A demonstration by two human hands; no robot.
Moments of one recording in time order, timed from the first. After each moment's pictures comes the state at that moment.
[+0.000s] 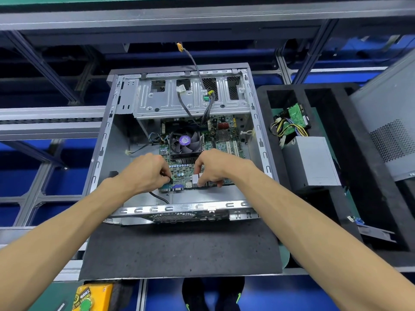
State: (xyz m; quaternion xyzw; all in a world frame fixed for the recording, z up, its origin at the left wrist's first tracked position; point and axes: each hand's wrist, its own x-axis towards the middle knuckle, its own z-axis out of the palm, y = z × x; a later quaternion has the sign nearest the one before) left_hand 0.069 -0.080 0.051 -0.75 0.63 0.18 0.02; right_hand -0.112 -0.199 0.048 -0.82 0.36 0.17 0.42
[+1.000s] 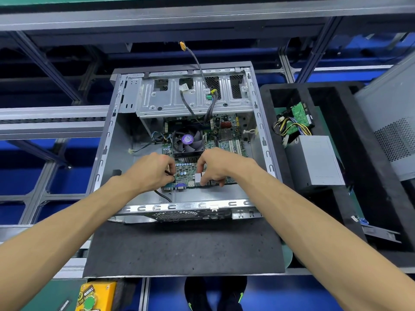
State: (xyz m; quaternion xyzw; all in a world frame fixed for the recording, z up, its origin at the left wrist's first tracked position) left_hand 0.068 -0.083 0.045 -0.74 0.64 0.17 0.03; right_hand -0.111 -0.199 0.051 -0.82 0.36 0.18 0.41
